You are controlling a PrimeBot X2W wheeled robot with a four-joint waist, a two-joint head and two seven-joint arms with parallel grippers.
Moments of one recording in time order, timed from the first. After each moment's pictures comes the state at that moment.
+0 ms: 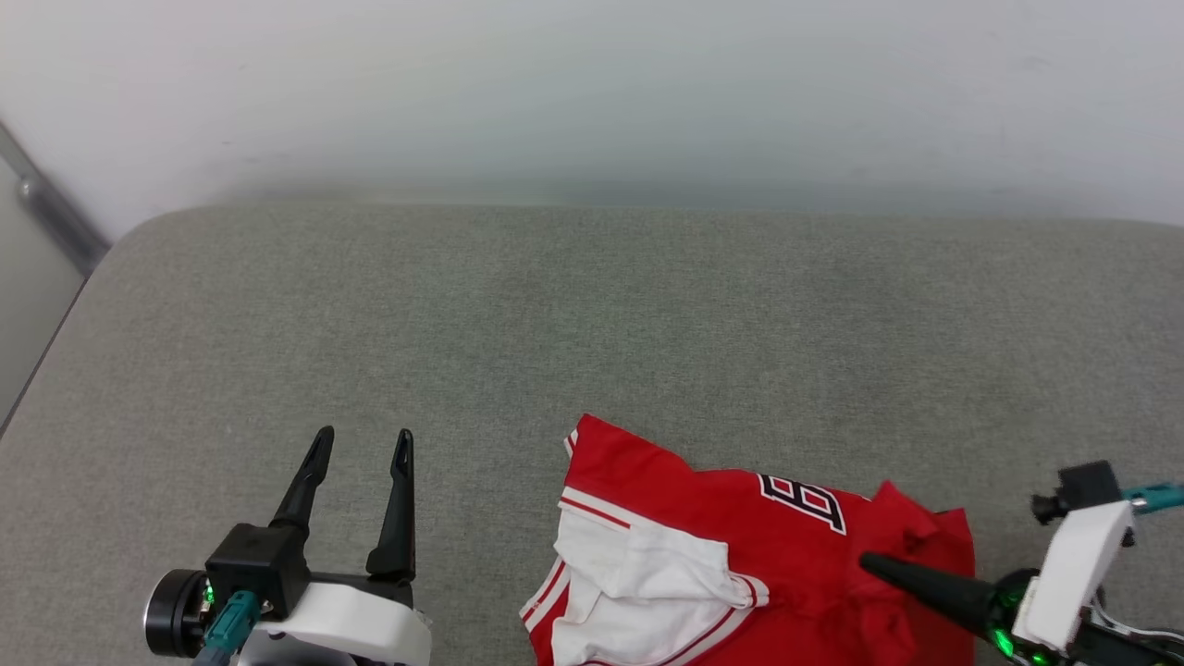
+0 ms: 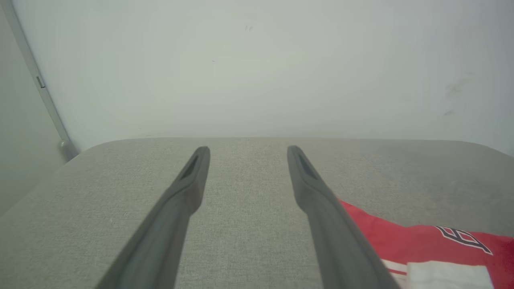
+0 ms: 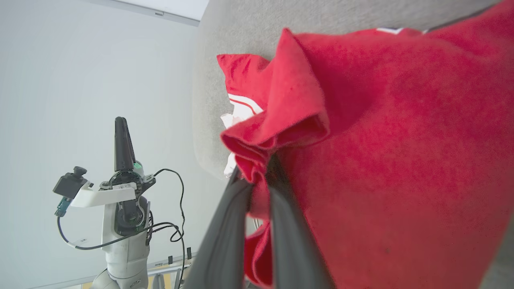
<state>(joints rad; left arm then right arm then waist) -0.02 0.40 -0.41 -0.09 -0.46 0.30 -0.24 -0.06 -0.05 -0.28 0.06 1.09 0.13 1.16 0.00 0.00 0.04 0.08</state>
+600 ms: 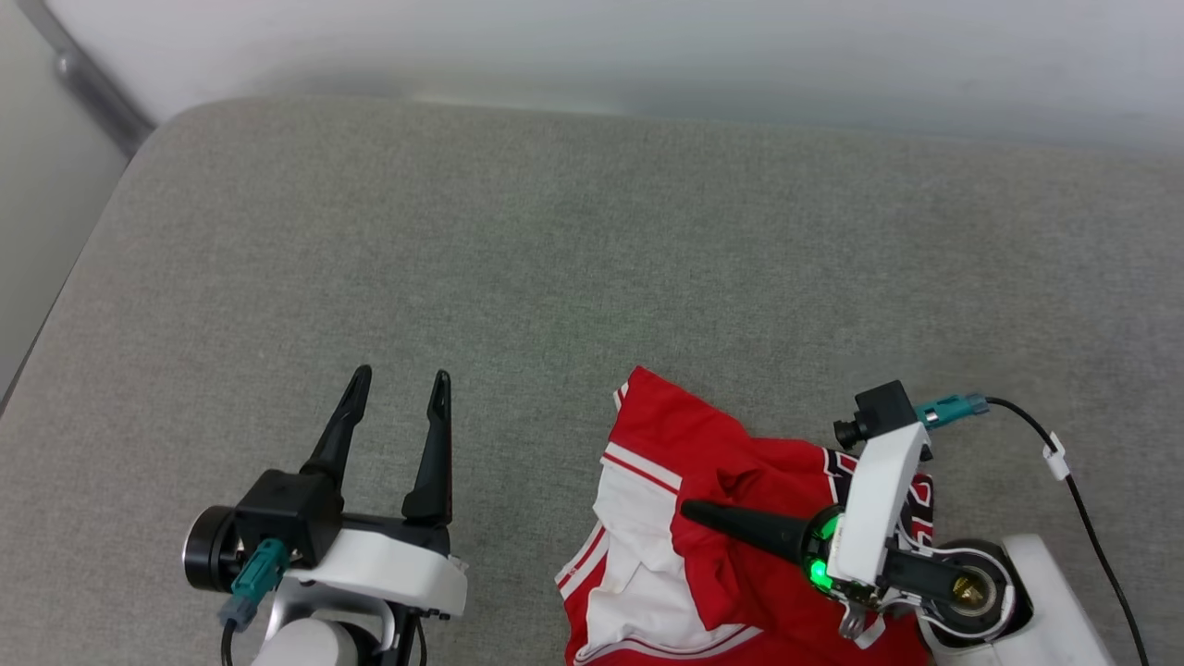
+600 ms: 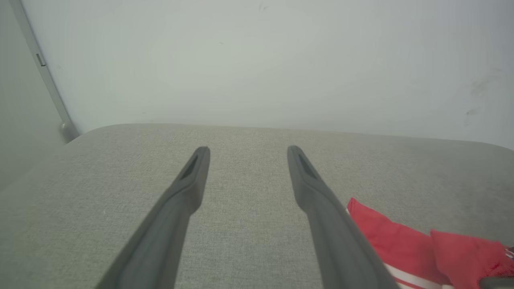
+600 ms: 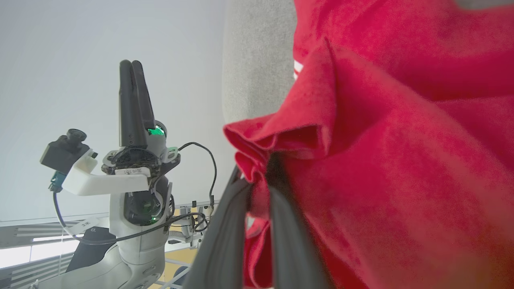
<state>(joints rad) -0.12 0.34 -0.42 -0.05 -0.45 0.26 -0.26 -0.25 -0.05 0.14 0.22 1.22 0.13 0.94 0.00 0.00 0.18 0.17</state>
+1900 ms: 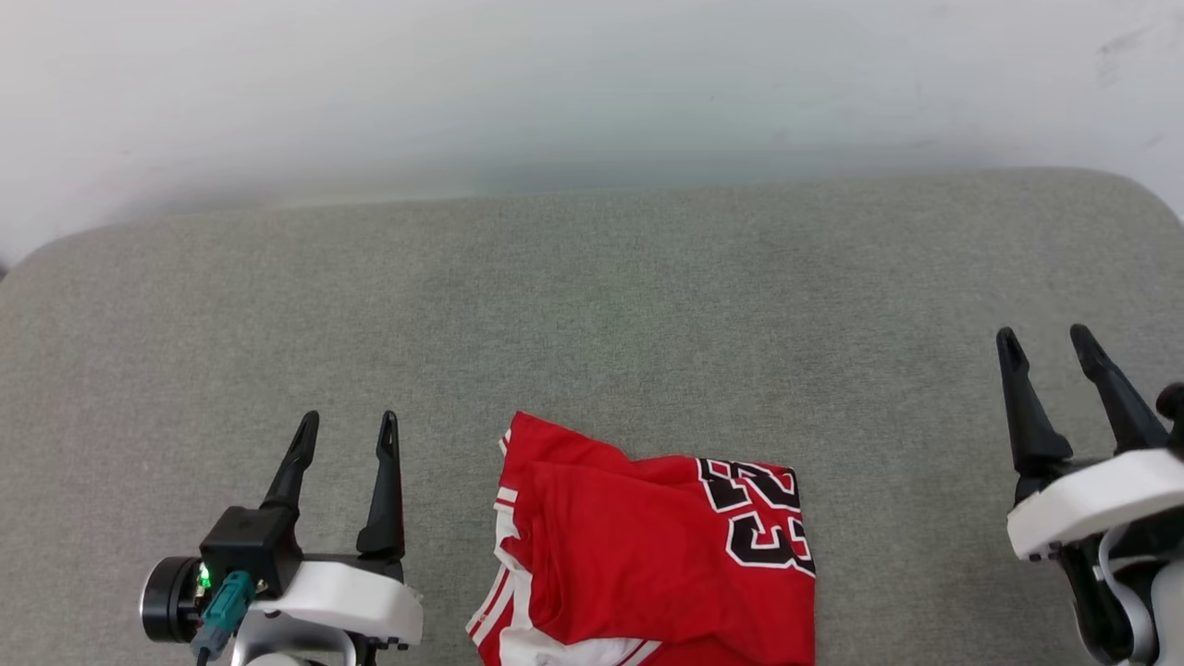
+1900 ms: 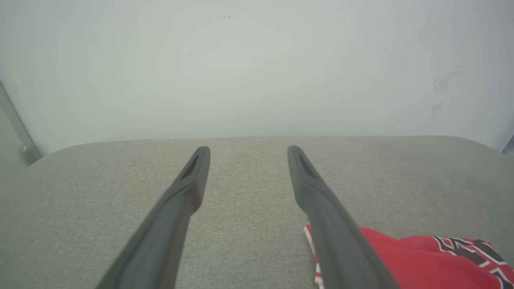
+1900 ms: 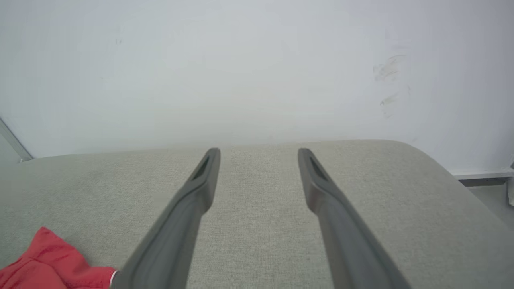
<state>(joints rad) -0.06 0.31 -0.31 0.02 -0.40 0.24 -0.26 -0.18 -0.22 -0.04 0.09 0.34 0.13 0.00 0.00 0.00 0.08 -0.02</state>
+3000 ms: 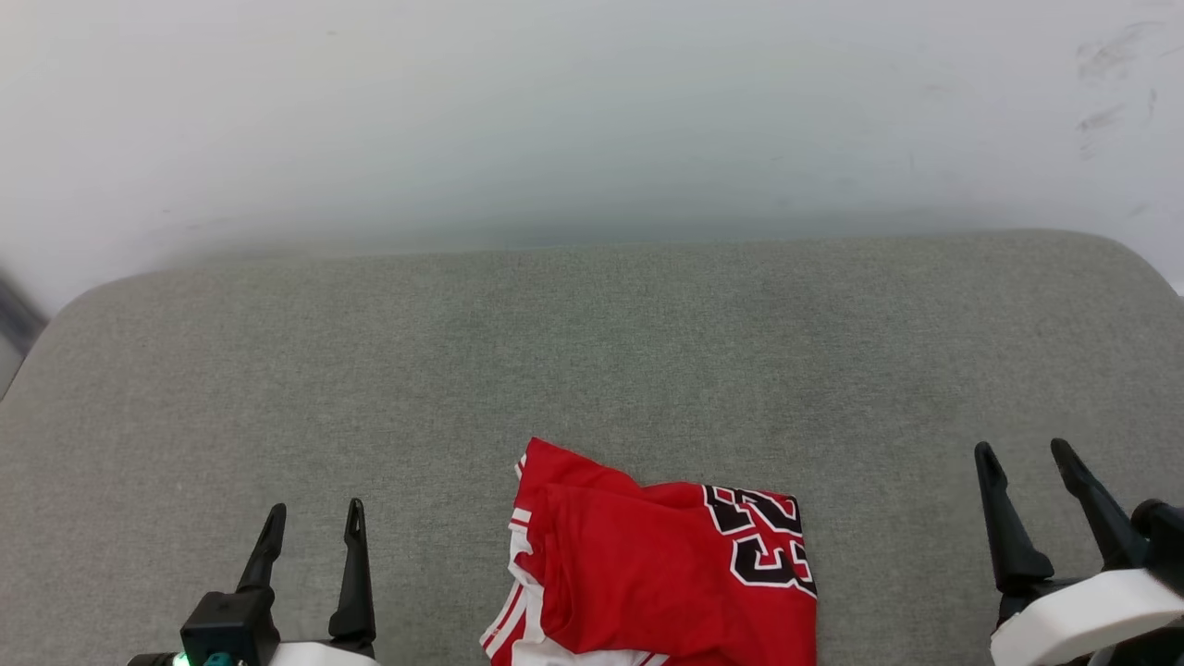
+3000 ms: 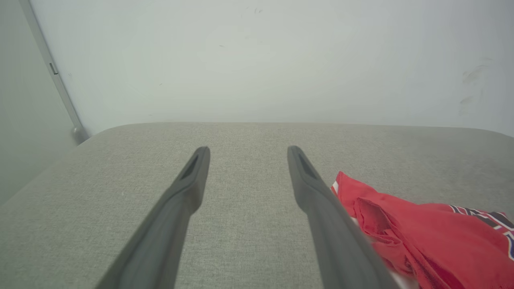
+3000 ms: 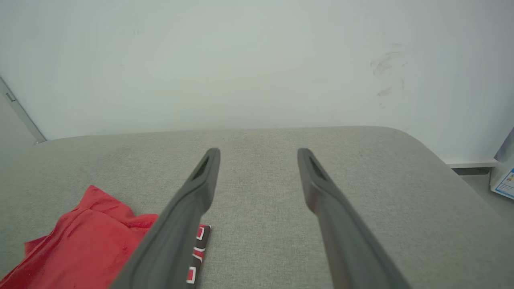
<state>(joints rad) 0.11 0.29 -0.23 0.01 -0.35 0.23 -0.26 0.12 -0.09 -0.08 -0.21 0.20 0.13 0.11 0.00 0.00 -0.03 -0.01</state>
